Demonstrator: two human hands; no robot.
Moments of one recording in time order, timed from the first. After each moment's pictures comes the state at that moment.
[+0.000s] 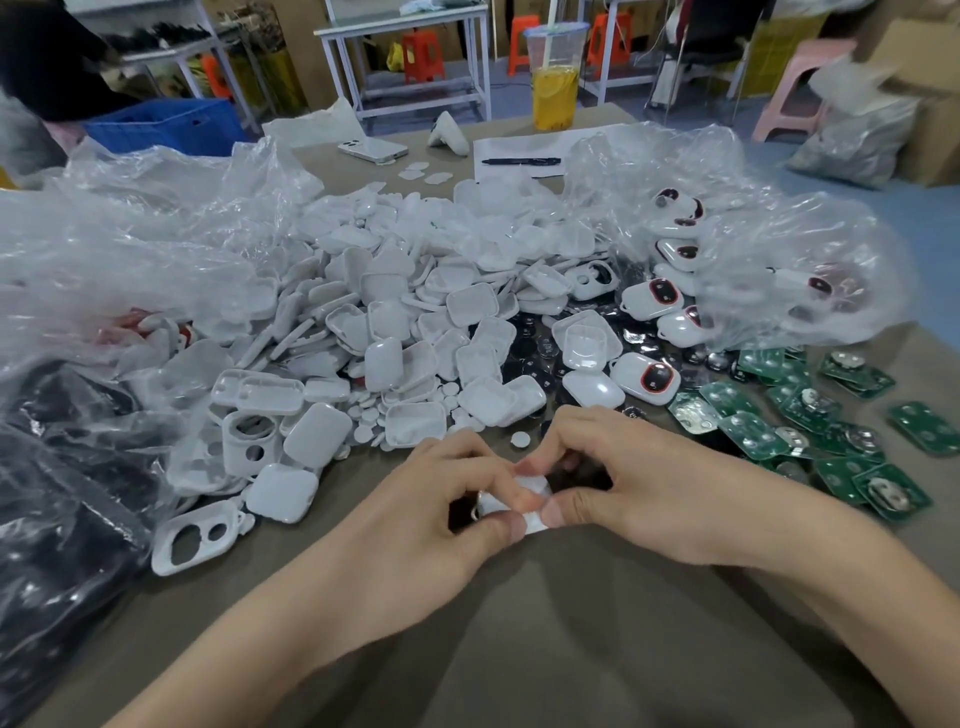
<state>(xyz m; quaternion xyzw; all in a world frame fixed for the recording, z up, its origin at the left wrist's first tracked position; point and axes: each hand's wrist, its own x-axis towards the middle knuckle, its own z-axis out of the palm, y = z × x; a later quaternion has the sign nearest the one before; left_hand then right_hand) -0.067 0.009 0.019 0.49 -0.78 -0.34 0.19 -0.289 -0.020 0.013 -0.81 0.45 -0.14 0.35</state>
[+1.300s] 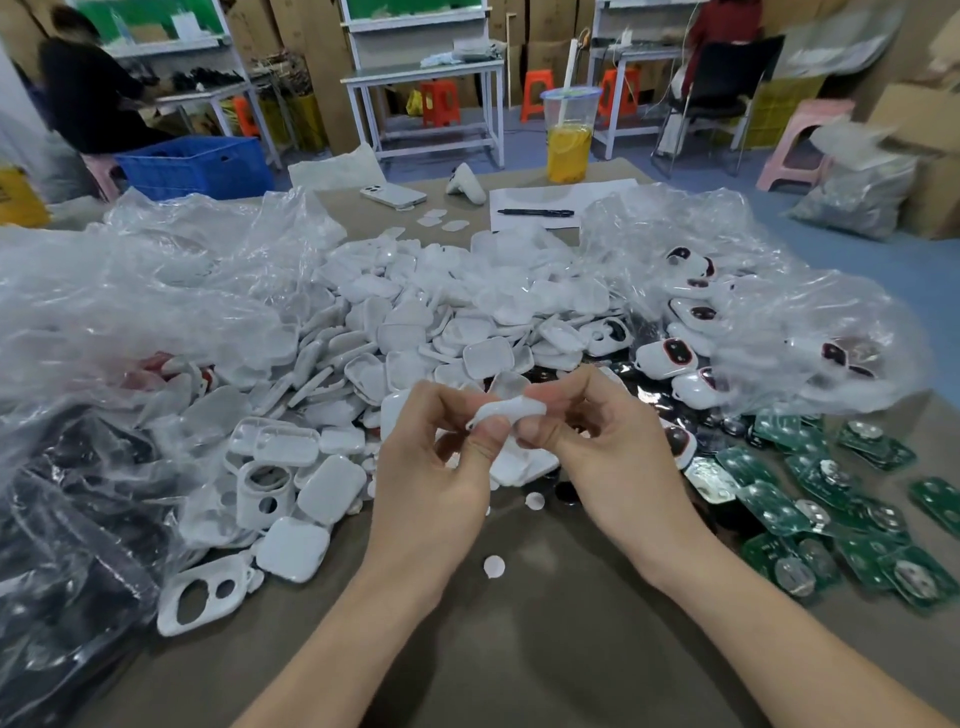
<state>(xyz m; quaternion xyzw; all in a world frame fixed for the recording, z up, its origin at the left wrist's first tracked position) -0.094 -0.036 0.015 0.50 -0.56 -0.33 0.57 -0.240 -0.050 0.019 -0.56 0.43 -0.55 0.46</state>
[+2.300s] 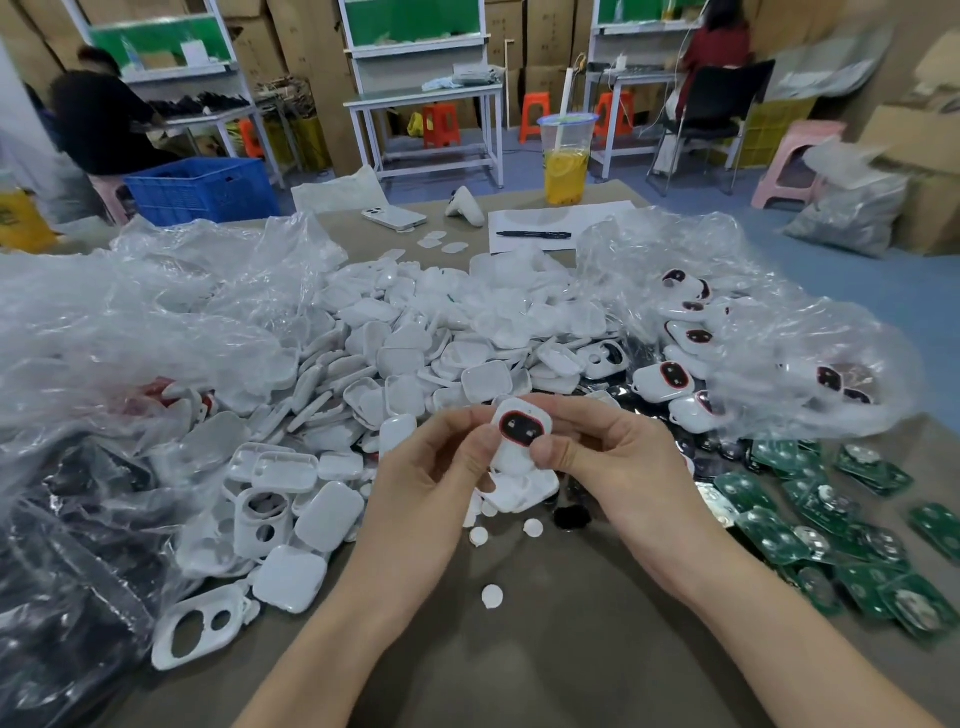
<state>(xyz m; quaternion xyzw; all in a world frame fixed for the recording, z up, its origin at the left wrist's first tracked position) -0.085 -0.039 0.028 0.47 -0.57 -0.43 0.52 -0.255 -0.057 0.025 -0.53 0.39 -0.52 0.54</state>
